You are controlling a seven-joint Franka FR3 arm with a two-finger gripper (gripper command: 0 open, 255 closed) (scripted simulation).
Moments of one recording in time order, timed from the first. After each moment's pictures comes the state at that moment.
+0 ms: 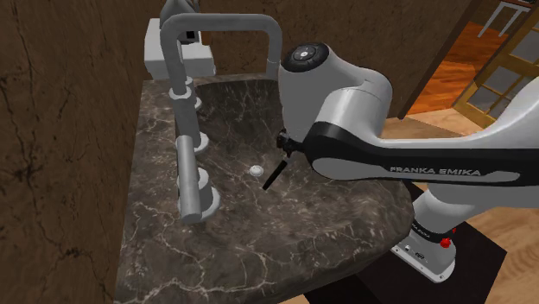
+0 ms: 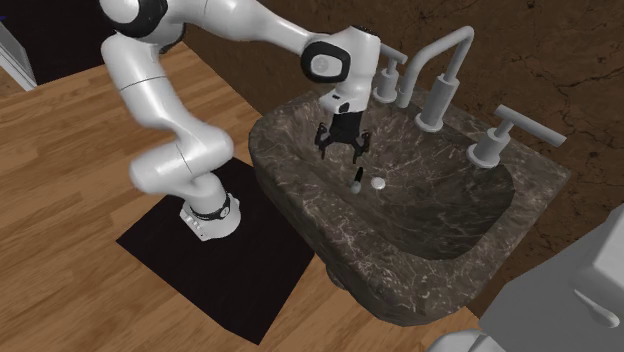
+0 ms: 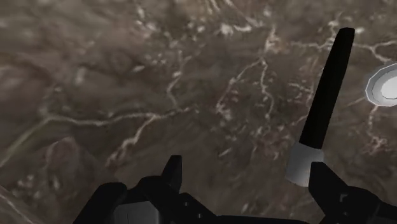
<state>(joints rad) -0.44 -0.67 1.16 -2.35 0.30 1.88 1.59</state>
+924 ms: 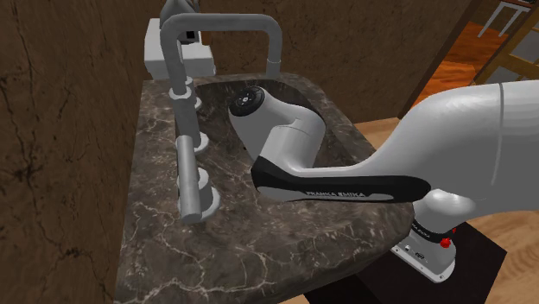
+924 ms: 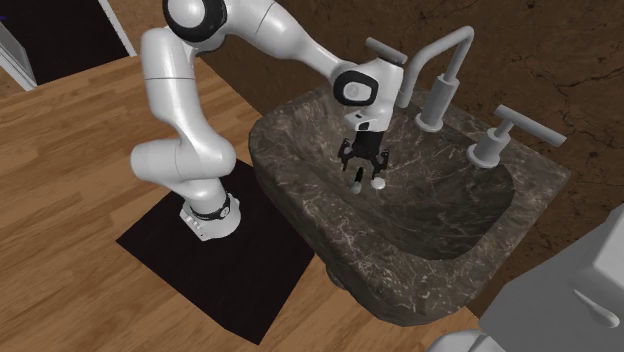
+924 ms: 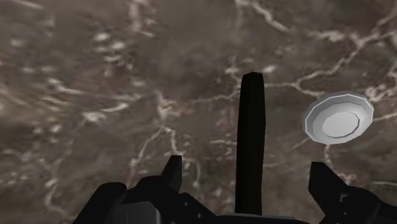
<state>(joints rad) -0.95 -0.66 1.68 -2.18 0.34 2.00 1.87</state>
